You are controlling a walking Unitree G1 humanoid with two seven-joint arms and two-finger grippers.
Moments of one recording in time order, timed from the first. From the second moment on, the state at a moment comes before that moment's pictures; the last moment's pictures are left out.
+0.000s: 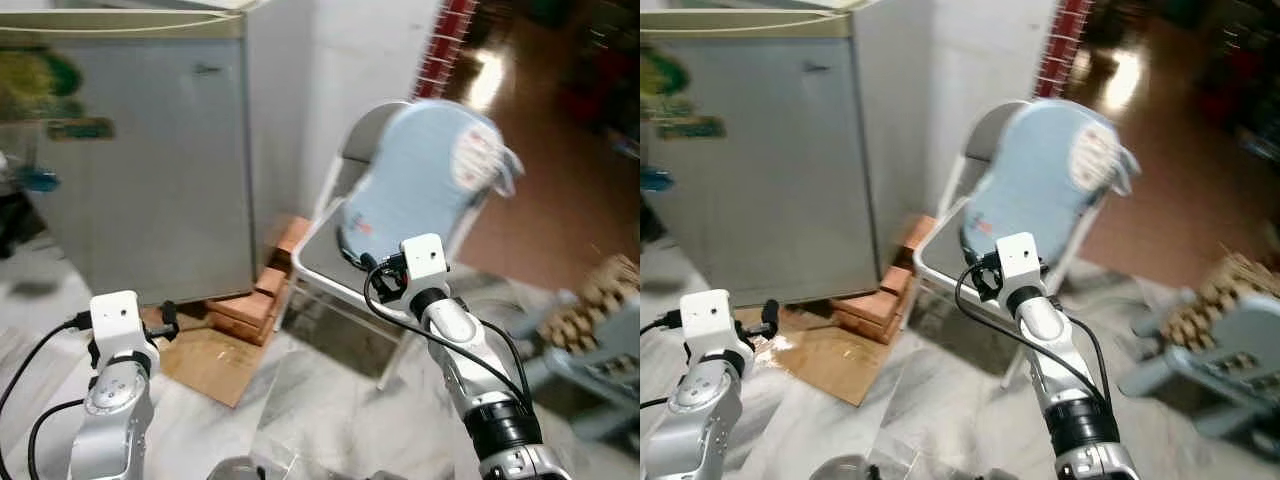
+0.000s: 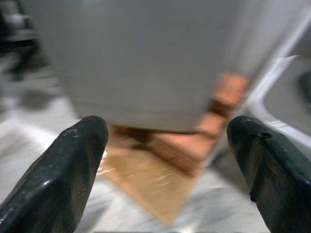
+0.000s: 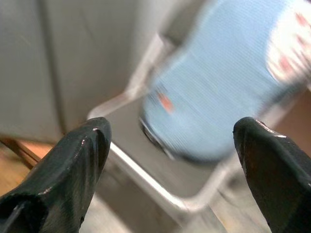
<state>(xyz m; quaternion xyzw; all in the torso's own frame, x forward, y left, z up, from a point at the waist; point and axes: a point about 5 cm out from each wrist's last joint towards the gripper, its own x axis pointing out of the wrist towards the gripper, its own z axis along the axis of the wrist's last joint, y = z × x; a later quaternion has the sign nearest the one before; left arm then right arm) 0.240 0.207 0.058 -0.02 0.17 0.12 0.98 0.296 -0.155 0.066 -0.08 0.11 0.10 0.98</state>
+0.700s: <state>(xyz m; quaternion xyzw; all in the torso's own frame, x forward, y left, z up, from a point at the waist) 0.236 0.218 0.055 0.00 0.17 0.15 0.97 0.301 -0.128 0.078 -0.05 0.10 0.15 0.98</state>
